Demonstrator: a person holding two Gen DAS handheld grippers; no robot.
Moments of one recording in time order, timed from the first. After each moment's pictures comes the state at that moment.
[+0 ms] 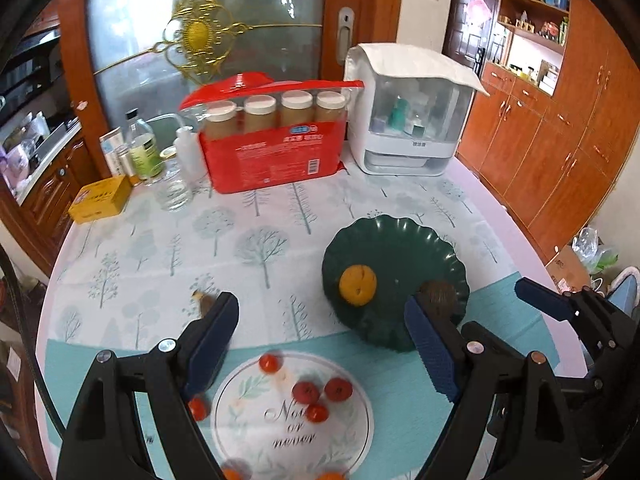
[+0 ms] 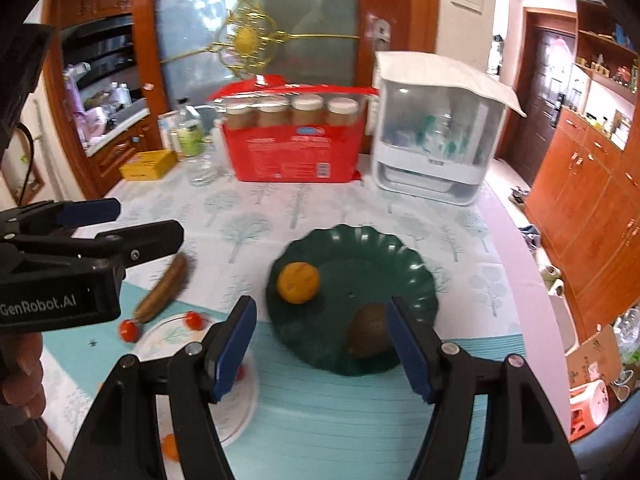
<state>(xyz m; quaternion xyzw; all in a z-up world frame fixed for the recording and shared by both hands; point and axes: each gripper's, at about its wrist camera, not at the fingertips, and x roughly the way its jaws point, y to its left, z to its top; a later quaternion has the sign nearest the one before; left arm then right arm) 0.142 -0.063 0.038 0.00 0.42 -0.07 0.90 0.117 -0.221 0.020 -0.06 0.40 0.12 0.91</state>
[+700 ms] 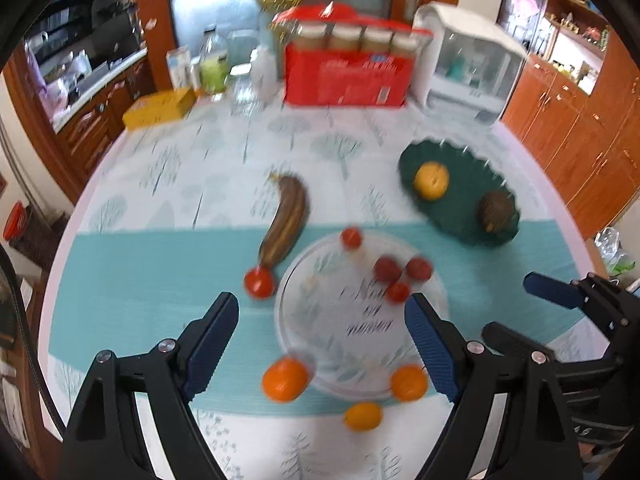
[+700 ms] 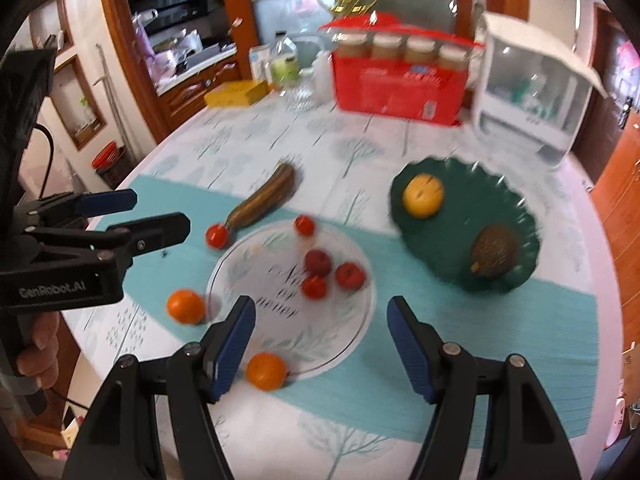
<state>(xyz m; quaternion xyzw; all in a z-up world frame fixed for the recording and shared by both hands) 0.039 0.031 -0.040 -0.03 0.49 0.00 0.87 0.045 -0.154 -0.045 -0.07 0.49 0.23 0.84</state>
